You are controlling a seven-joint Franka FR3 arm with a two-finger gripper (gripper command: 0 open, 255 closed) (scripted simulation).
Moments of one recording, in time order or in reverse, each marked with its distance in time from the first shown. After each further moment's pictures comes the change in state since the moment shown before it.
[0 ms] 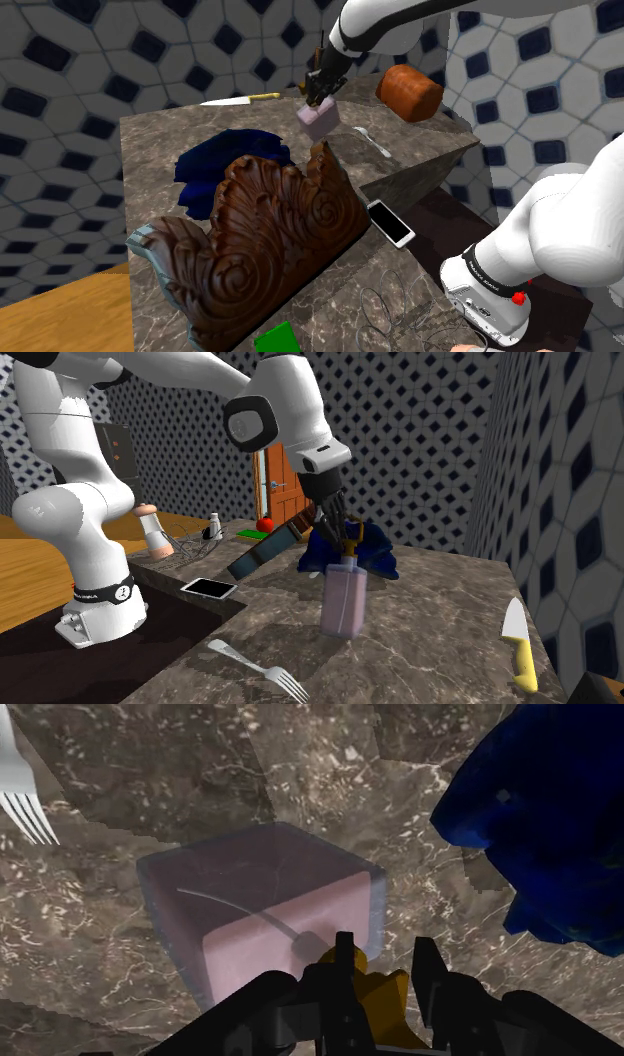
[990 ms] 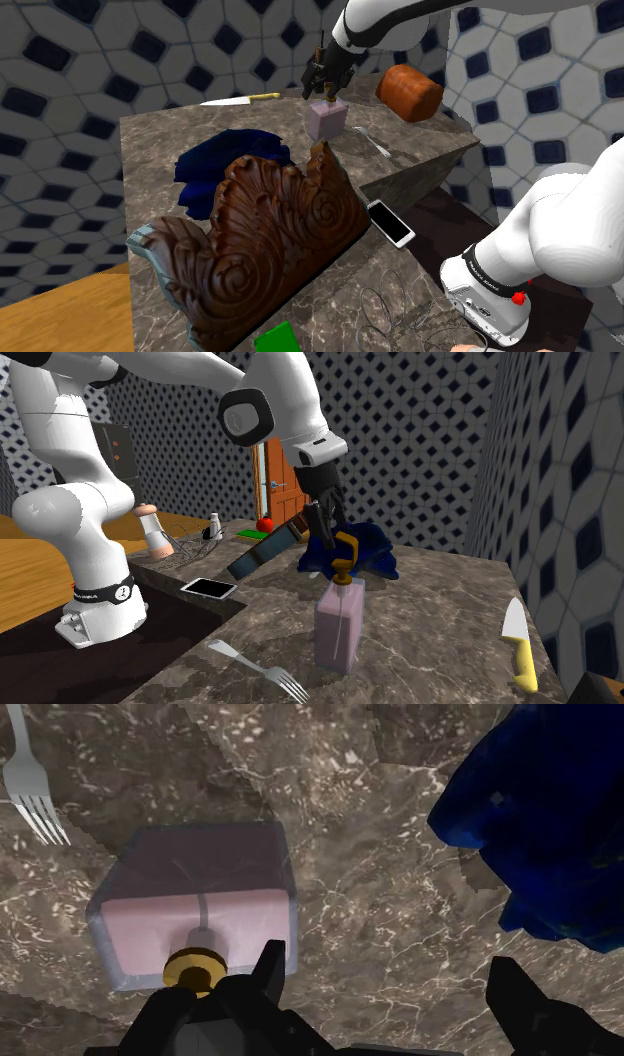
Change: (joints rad) arm -0.002 -0.030 -0.001 -0.008 -0.013 -0.020 0.009
